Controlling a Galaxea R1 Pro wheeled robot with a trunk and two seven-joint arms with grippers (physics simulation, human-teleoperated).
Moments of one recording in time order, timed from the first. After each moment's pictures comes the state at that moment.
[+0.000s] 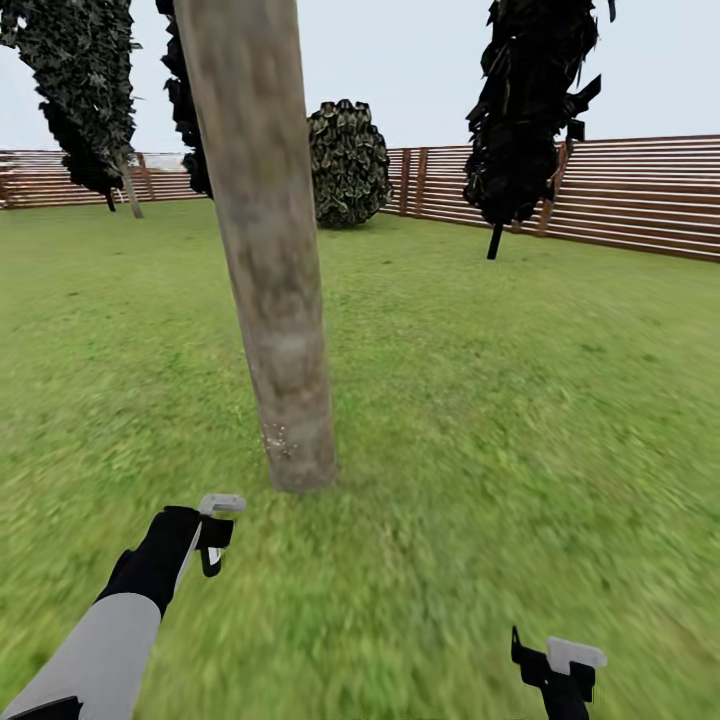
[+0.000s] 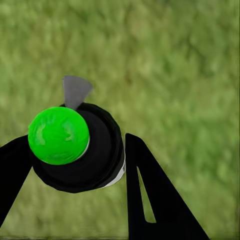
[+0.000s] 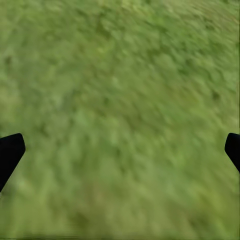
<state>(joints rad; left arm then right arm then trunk) -0.71 0.03 0.26 -0.72 -0.42 0.67 -0.23 -0.40 -0.05 -0.41 -0.23 0.26 -0.56 -0.13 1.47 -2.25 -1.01</state>
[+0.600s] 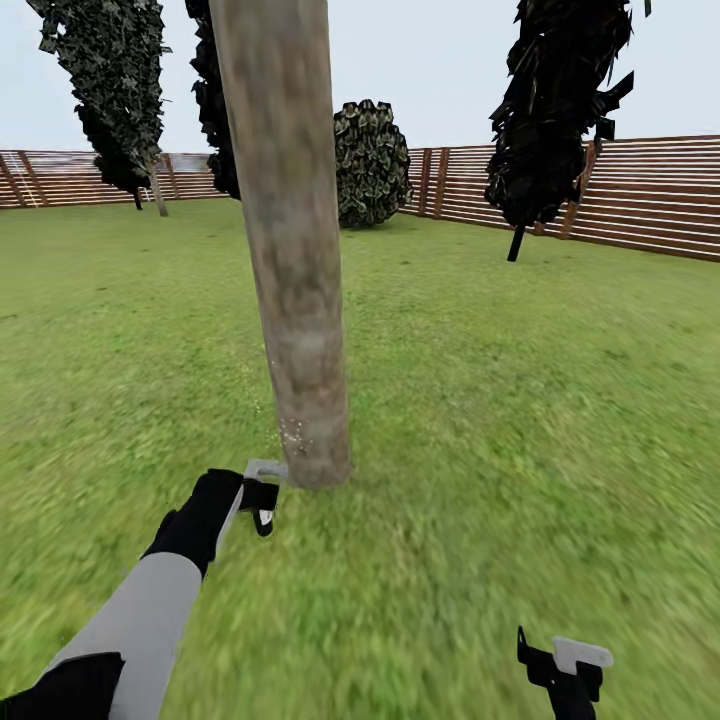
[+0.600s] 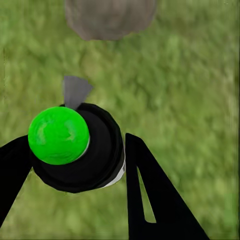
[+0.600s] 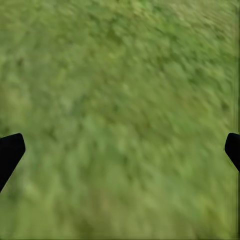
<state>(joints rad) -0.82 -0.06 0.14 -0.71 -0.32 0.70 -0.24 -0.40 -0.07 -0.41 -0.24 0.26 -0.56 -0.13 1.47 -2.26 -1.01</state>
